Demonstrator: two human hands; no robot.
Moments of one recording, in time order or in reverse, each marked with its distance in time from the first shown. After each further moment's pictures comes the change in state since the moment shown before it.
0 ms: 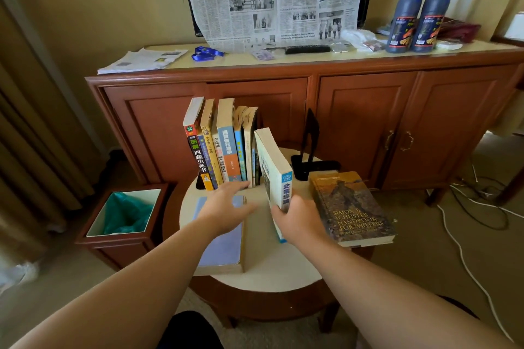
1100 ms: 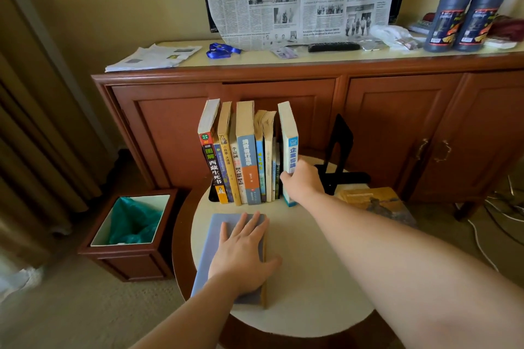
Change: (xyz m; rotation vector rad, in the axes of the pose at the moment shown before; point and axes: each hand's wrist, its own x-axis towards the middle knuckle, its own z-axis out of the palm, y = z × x) left_hand -0.002 -0.049 0.047 0.418 -0.087 0.093; right_hand 0.156 -0.040 0.049 -0.035 0.050 0.051
